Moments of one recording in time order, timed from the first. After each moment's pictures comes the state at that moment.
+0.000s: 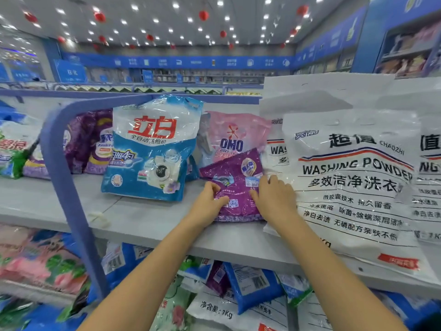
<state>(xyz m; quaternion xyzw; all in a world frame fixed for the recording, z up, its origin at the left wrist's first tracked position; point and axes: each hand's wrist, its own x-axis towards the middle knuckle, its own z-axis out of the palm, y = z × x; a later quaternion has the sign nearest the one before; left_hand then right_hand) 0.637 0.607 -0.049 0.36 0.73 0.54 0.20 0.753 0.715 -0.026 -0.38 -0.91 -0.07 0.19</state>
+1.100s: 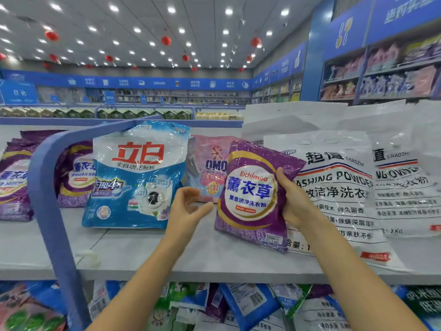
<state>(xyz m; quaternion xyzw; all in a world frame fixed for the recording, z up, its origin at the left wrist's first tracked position) 0.627 0.560 -0.016 0.42 0.56 0.70 0.15 0.788 0.701 0.026 -0.21 -0.53 0.73 0.38</state>
